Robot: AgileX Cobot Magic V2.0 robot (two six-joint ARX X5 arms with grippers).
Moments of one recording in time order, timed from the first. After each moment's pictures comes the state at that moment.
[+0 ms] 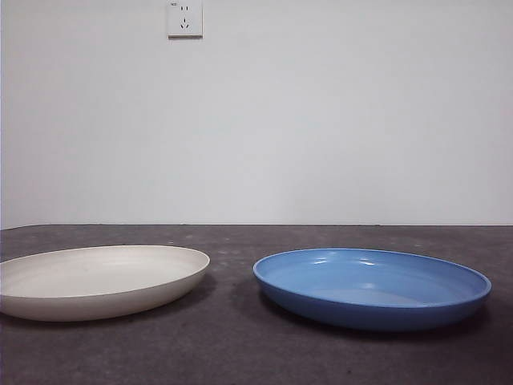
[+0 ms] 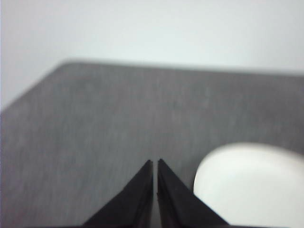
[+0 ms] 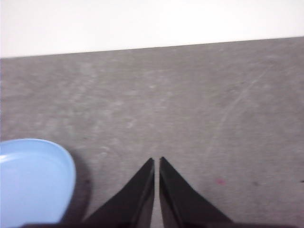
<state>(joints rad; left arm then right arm) 0.00 0.00 0.03 -0.09 0.02 -0.06 -0.01 0.01 0.02 -0.16 -0.08 0.16</state>
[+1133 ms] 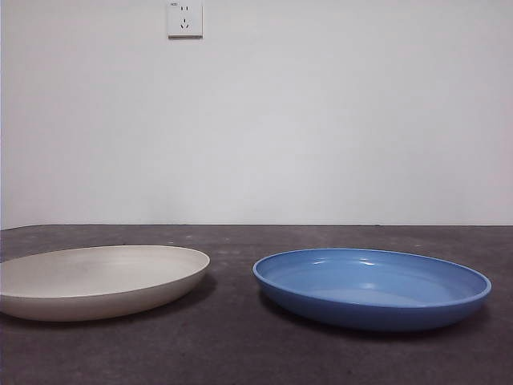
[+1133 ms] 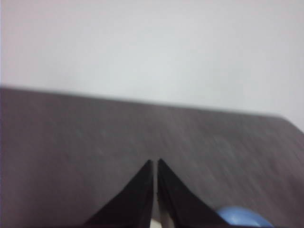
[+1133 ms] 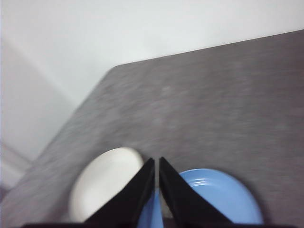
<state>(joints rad) -0.11 0.71 0.85 -0.31 0.30 -0.25 0.04 0.69 0.88 -0.50 -0.63 0.35</state>
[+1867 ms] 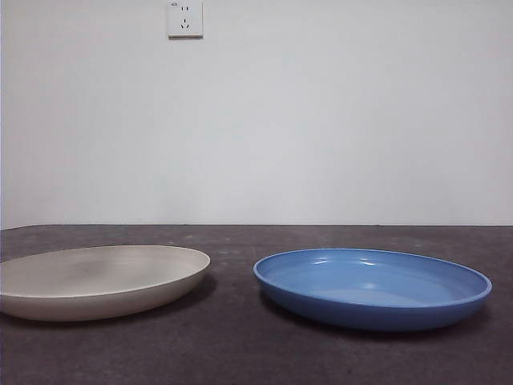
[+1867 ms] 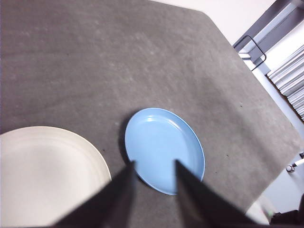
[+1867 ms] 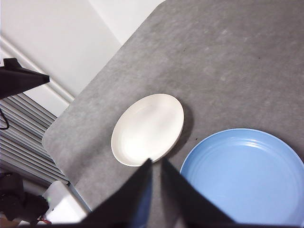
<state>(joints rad) -0.22 0.87 0.99 -0.64 0.60 -0.22 0.13 0.79 0.97 -0.70 -0.76 0.19</state>
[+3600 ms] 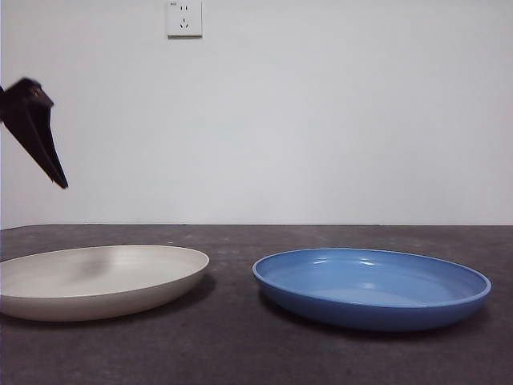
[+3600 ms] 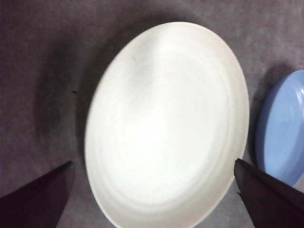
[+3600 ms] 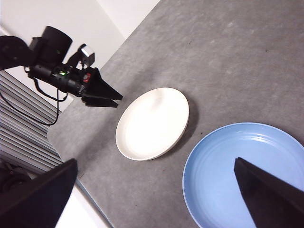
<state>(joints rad) 0.07 1.52 1.01 -0.76 0.60 -0.12 0.15 0.79 0.97 -0.72 -0.77 0.18</state>
